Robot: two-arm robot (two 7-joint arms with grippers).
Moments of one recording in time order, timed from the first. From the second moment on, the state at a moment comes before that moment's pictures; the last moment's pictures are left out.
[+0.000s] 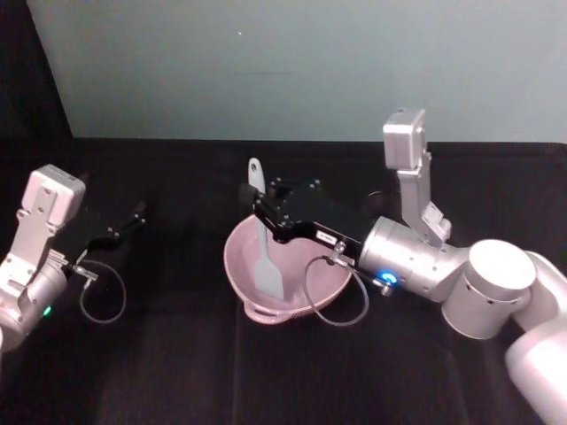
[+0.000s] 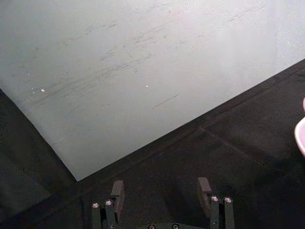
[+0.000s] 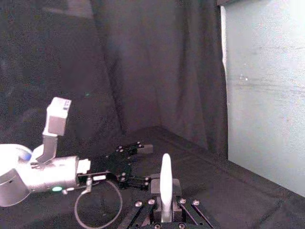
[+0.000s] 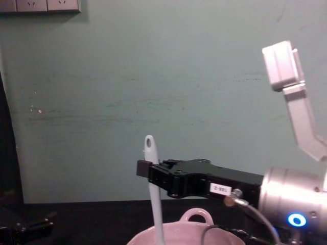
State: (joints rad) left arm -0.20 0.60 0.45 -1.41 -0.25 -0.12 0.03; right arm 0.42 0.29 -0.53 -1.33 0.51 -0.03 0.64
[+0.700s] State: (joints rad) left arm -0.20 0.60 0.45 -1.41 -0.25 -0.12 0.03; right arm 0.52 0.21 -0.50 -1.11 0.39 -0.19 0.52
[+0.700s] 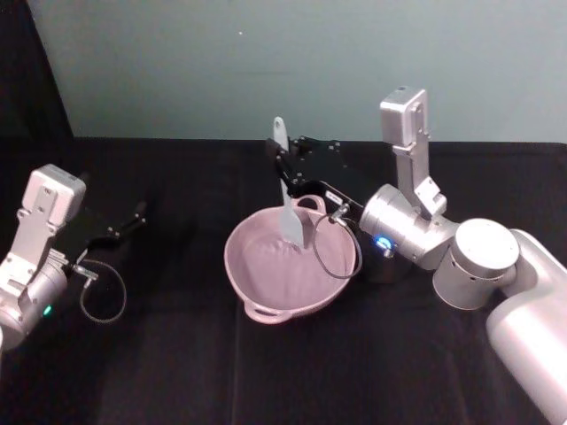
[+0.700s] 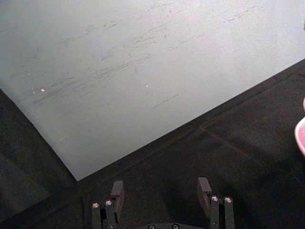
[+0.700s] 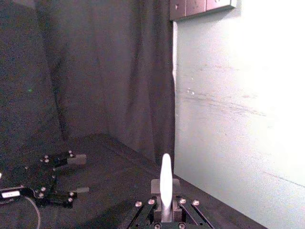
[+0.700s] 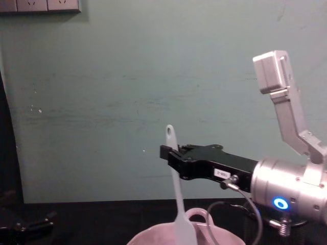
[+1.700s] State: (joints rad) left arm -0.20 0.60 0.45 -1.41 -0.25 -0.12 0.03; right arm 0.39 0.30 -0.53 -1.36 0.50 -0.07 0.62
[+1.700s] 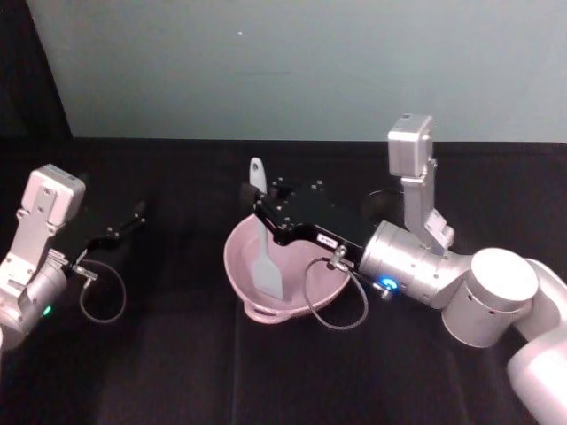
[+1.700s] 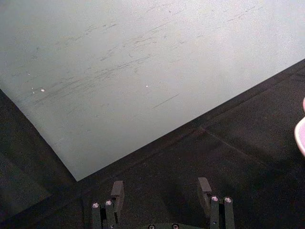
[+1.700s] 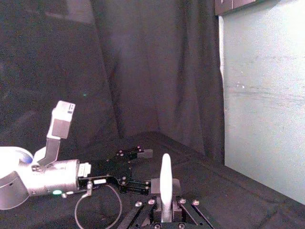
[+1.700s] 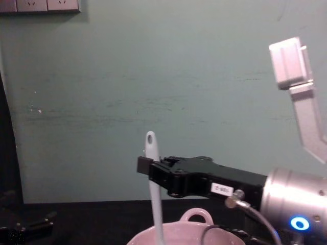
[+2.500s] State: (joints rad) left arm -0.20 0.60 0.45 -1.41 -0.25 -0.12 0.03; right arm 0.52 0.18 -0.50 -1.10 0.39 -0.20 0.49
